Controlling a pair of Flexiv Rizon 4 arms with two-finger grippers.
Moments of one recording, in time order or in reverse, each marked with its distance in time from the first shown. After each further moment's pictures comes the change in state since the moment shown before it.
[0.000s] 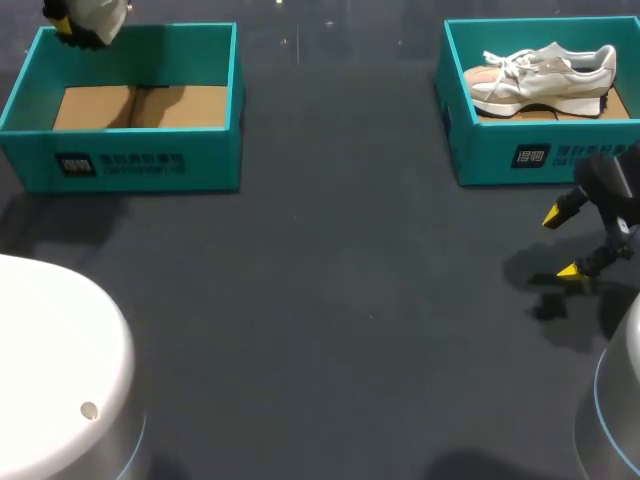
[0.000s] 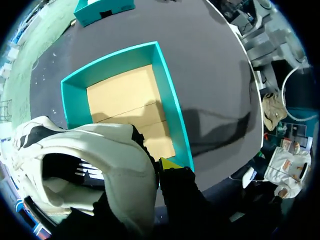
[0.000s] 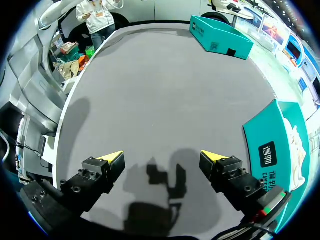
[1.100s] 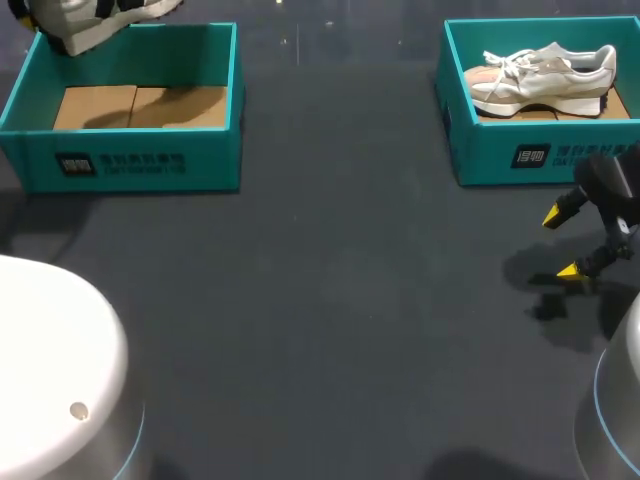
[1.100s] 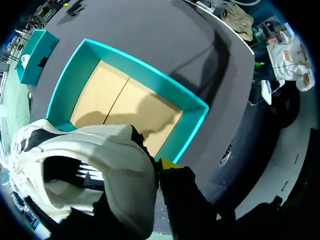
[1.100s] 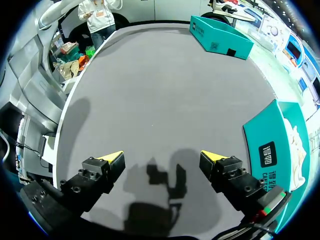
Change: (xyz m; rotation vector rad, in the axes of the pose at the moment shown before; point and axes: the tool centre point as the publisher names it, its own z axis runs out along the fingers) left arm -0.031 0.063 0.025 -0.050 -0.048 0.678; right arm 0.000 0.000 0.000 0.000 0.000 0.000
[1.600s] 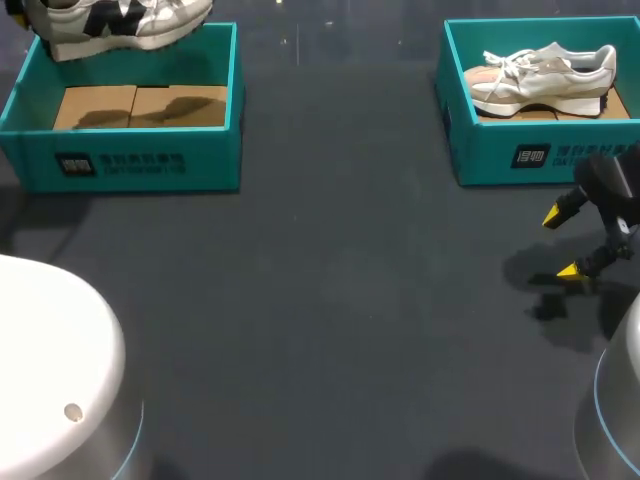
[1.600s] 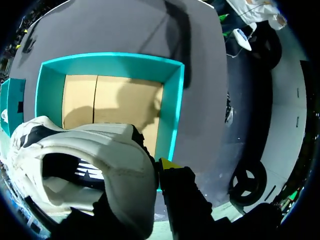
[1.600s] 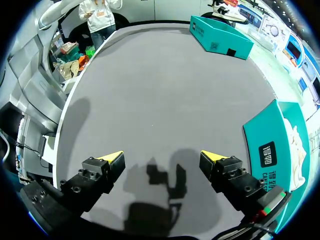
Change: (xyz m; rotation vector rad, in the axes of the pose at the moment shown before) left arm 0.000 0.034 0.019 -0.100 0.028 0.446; right arm 0.000 0.000 0.000 0.000 0.000 0.000
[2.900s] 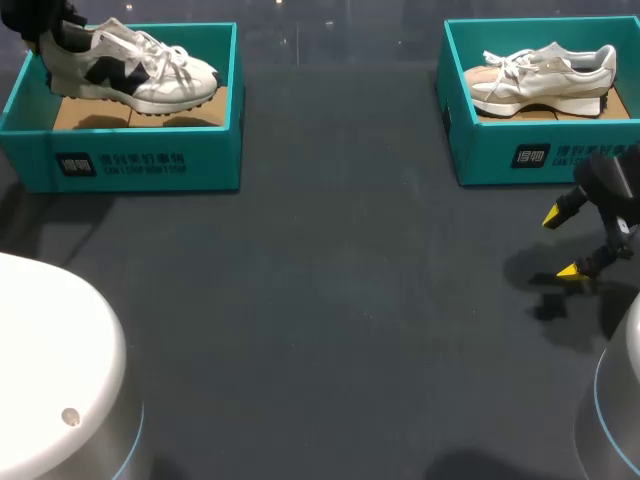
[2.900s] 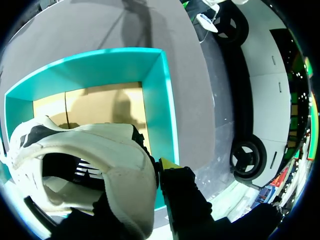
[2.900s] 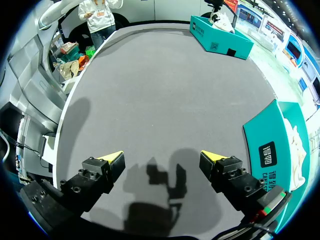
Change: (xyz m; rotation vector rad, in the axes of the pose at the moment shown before) left arm -0.008 -0.011 0.051 0.027 0.178 0.258; right arm 0.000 0.000 0.000 0.000 0.000 0.000
